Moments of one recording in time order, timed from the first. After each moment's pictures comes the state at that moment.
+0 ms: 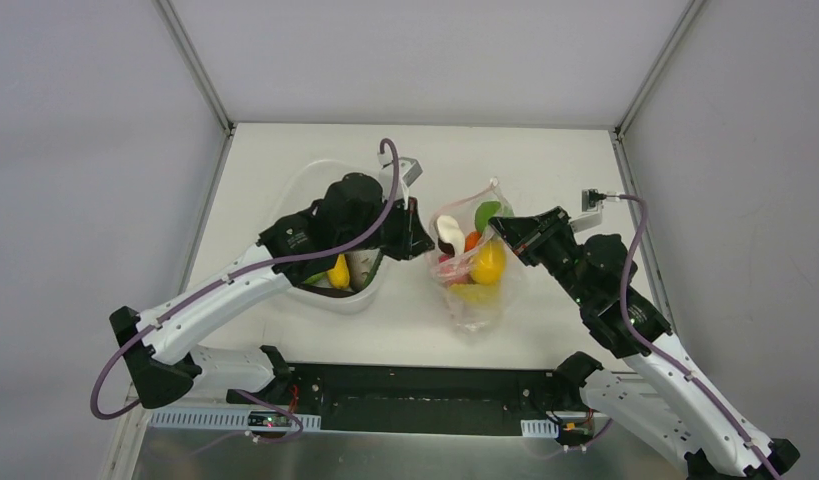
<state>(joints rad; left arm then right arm) -0.92 1.21 1.22 -0.48 0.10 -0.59 0.67 0.63 0.78 -0.24 0.12 1.08</state>
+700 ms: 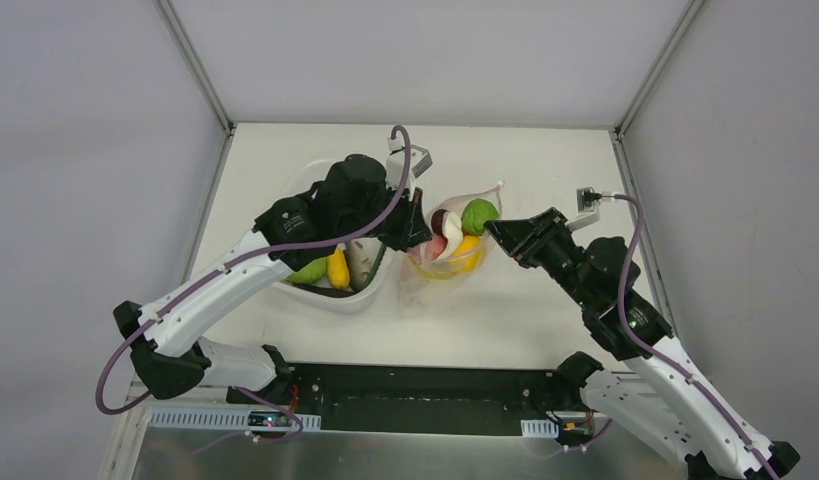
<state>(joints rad) -0.92 1.29 1.49 -0.70 0.08 -0.40 0.67 0.60 0.76 -0.21 0.04 1.00</state>
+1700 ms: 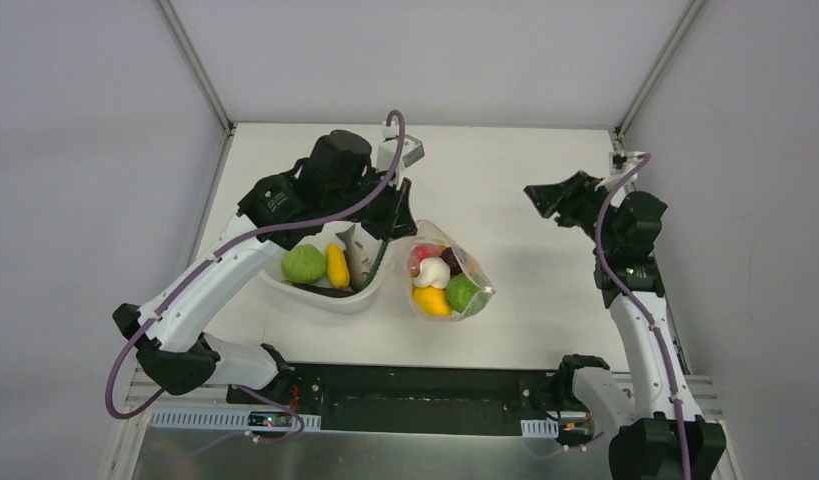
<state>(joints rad) -0.83 1.32 1.64 -0.90 0.22 -0.26 -0.03 0.91 0.85 -0.05 -0.47 0.59</state>
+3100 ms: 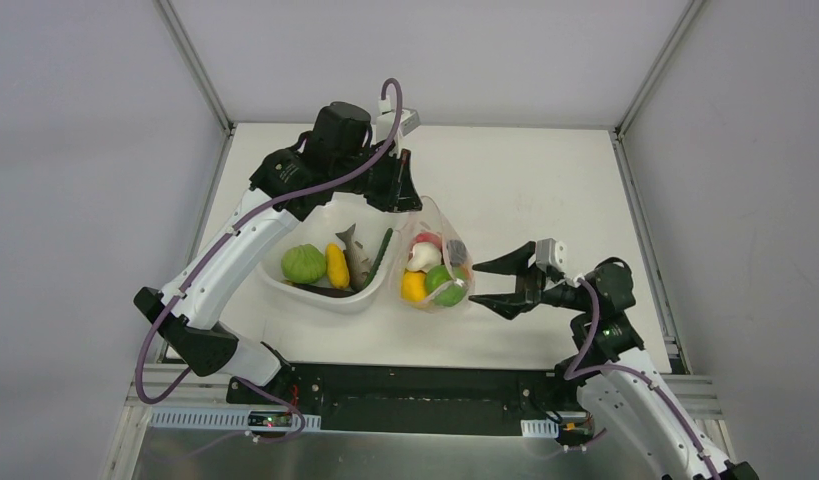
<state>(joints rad) -0.68 1.46 1.75 -0.88 0.36 -0.32 0.40 0.52 0.40 0.33 -1.02 0.13</state>
